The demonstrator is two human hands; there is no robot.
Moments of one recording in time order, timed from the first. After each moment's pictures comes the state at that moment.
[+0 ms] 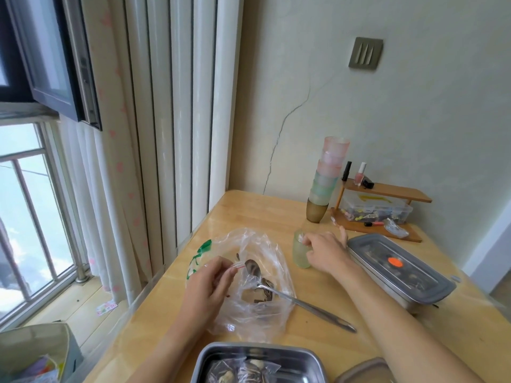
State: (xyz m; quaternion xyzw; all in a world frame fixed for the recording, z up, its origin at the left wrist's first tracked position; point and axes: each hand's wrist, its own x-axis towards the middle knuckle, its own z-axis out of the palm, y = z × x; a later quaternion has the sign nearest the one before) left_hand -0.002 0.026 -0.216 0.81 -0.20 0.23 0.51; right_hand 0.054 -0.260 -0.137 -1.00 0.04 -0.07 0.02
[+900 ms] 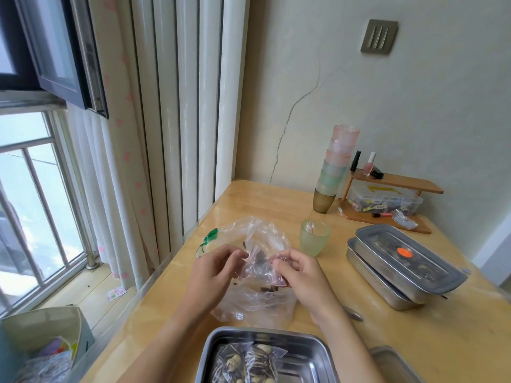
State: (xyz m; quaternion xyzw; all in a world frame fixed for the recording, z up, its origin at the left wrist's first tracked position) left_hand -0.018 0.025 -0.191 0.77 -0.17 0.14 0.59; right_hand -0.042 -0.176 -0.162 -0.79 0.00 -0.04 0.61
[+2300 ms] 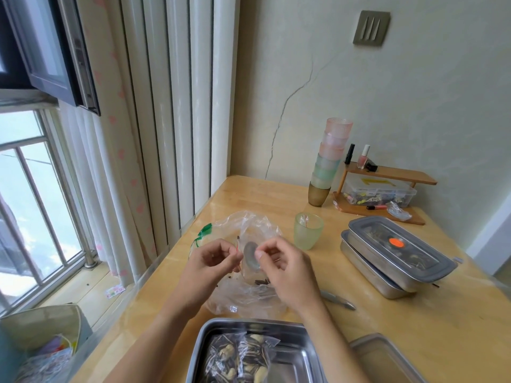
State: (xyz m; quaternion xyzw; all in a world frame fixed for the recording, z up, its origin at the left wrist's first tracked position) left_hand -0.027 0.027 -0.184 0.67 -0.21 0.04 0.71; right_hand -0.044 -0.167 -0.170 -0.82 -0.13 -0.19 0.52
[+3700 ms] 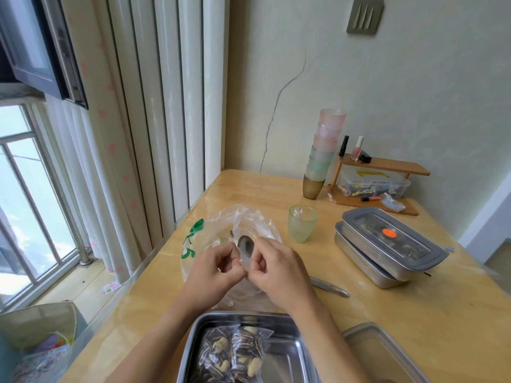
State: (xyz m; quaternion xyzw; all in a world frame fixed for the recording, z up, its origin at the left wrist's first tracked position) left_hand -0.030 0.009 -0.194 0.78 -0.24 0.09 0.57; right_hand -0.047 -0.166 -0.175 -0.91 -0.19 -0.25 0.26
